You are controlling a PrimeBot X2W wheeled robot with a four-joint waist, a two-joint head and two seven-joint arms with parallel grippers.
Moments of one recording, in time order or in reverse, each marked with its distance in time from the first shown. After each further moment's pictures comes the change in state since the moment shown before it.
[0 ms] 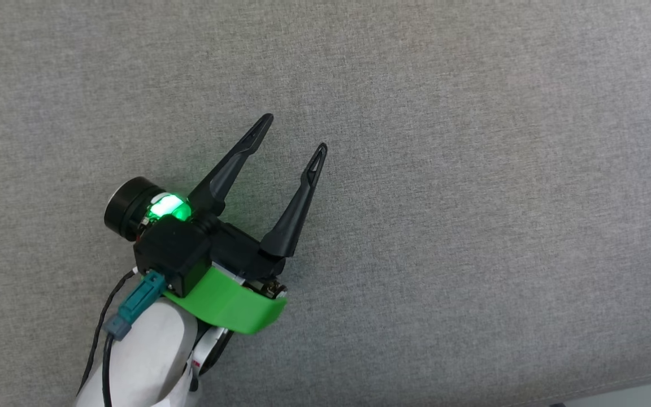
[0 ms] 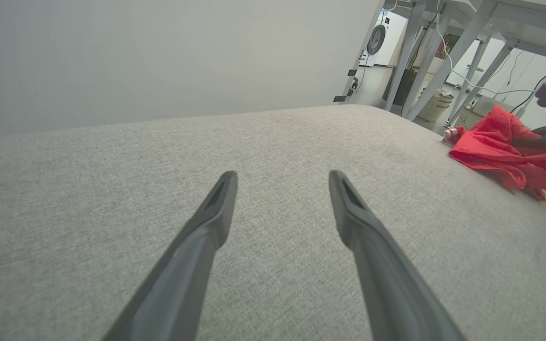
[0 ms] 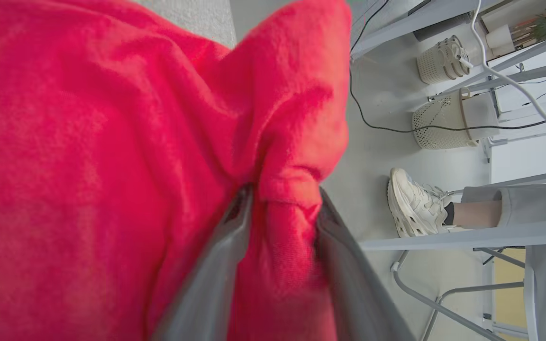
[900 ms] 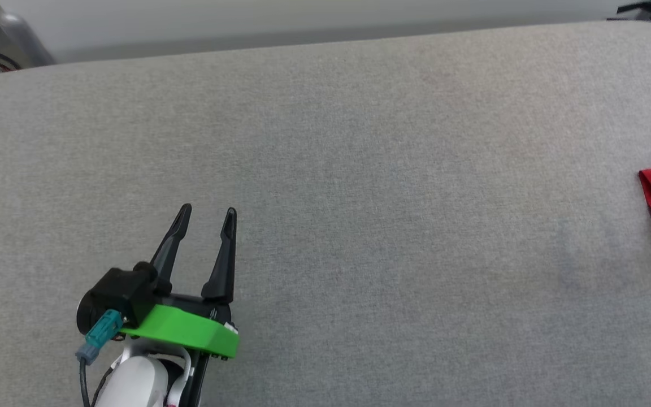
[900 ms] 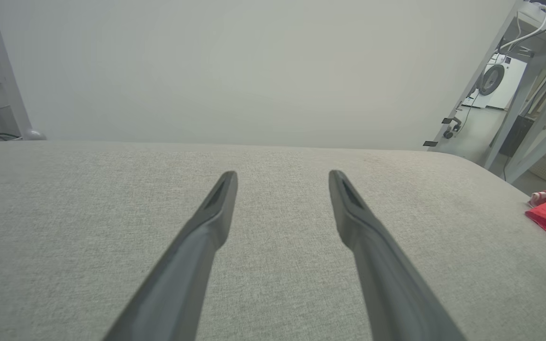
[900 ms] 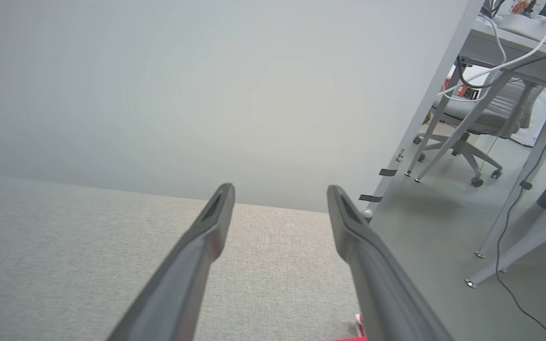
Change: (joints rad) left arm 0.213 -0.084 0.192 0.240 -0.102 0.058 -0.069; right arm 0.304 0.323 0.033 -0.780 0.226 0.000 -0.002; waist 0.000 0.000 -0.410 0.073
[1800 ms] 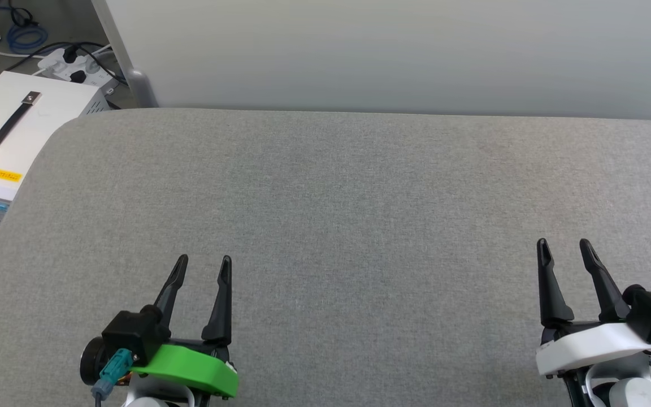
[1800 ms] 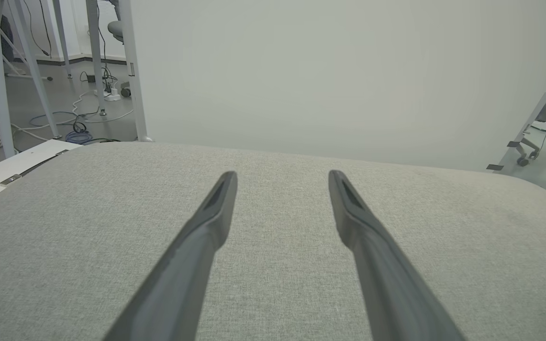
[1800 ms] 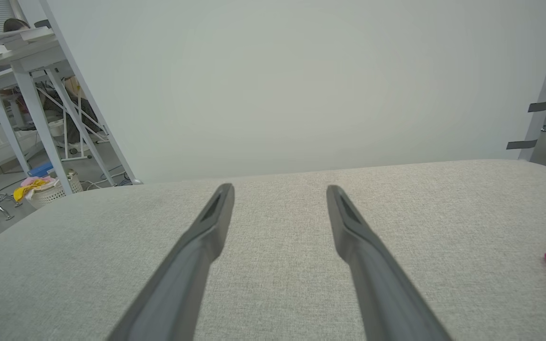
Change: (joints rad) left arm 0.126 -0.105 0.118 0.063 0.129 -0.050 0.000; right arm 0.364 0.369 0.068 0.048 -0.034 0.000 -0.284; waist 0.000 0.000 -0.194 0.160
